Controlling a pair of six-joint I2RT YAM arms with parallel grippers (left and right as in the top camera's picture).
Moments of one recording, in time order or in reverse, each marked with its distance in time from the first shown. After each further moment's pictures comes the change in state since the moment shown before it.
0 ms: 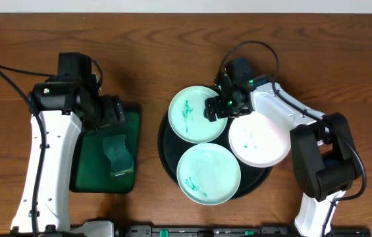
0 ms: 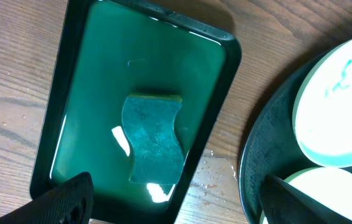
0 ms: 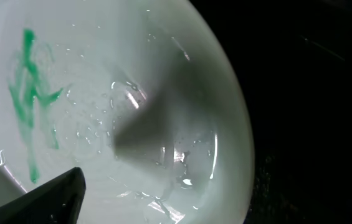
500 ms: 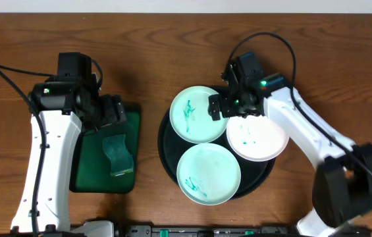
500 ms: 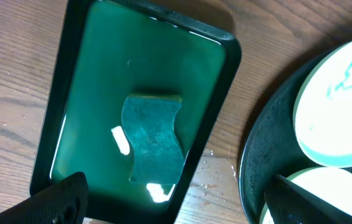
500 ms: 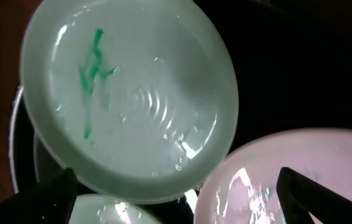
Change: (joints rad) left arm 0.000 0.000 0.000 0.000 0.000 0.000; right arm 0.010 -0.186 0.001 -0.137 0.067 0.050
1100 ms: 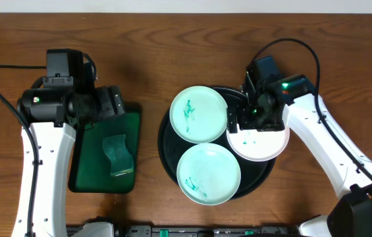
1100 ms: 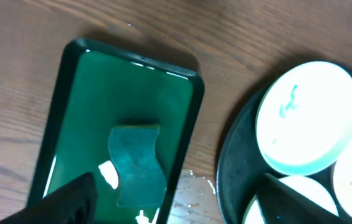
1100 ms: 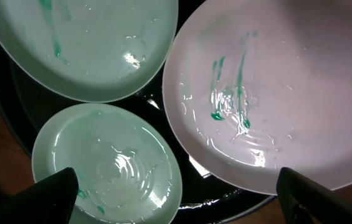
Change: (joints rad) left arm 0.001 -0.067 0.051 0.053 0.050 0.030; right arm -0.018 -0.188 0.013 -0.378 0.073 0.080
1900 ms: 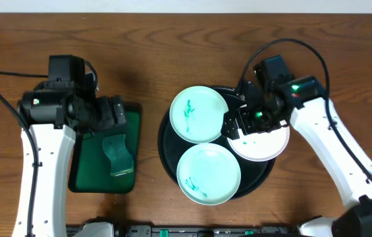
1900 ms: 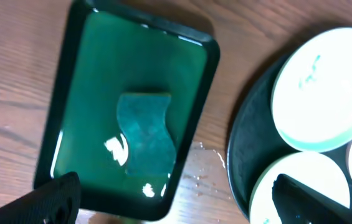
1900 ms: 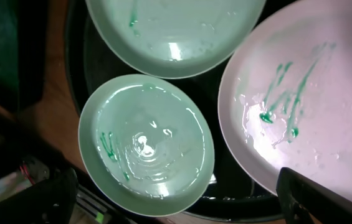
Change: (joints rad) left arm 0.000 -0.006 -0.002 -0.105 -0.021 0.000; right arm -0.031 -0.042 0.000 -0.026 -0.209 -0.200
